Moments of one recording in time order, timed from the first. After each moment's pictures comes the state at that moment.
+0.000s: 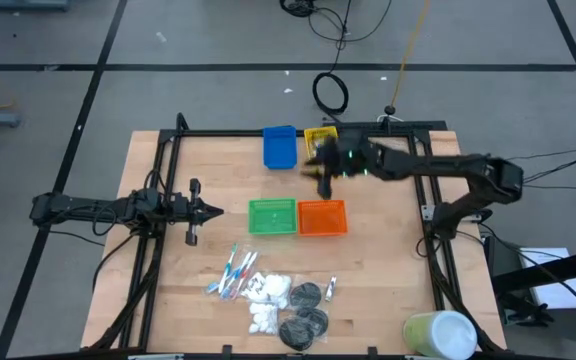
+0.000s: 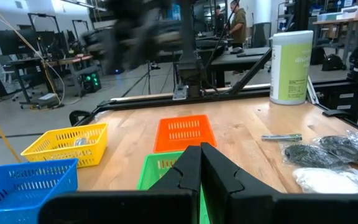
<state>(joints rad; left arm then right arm) -0.01 0.25 0.02 0.24 -0.01 0.12 -0.30 1.45 0.98 0.05 -0.19 -0.05</state>
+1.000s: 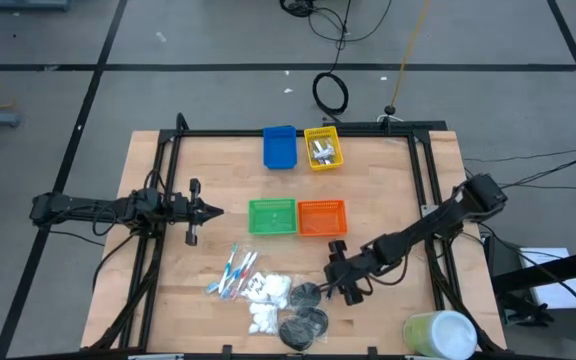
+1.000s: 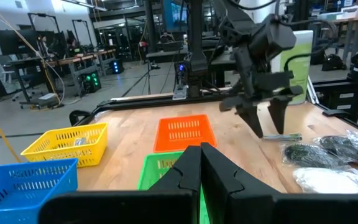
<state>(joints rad) -0.01 0.25 0.02 0.24 -0.01 0.12 0.46 1.69 0.82 -0.08 0.07 0.19</state>
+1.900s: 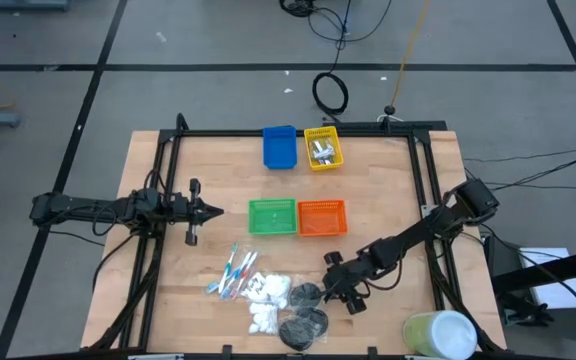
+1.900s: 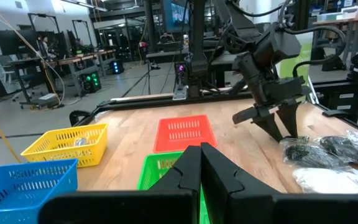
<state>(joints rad) -0.01 0.25 0.02 0.24 -0.01 0.12 0.47 1.77 0.83 -0.02 -0.11 0.17</state>
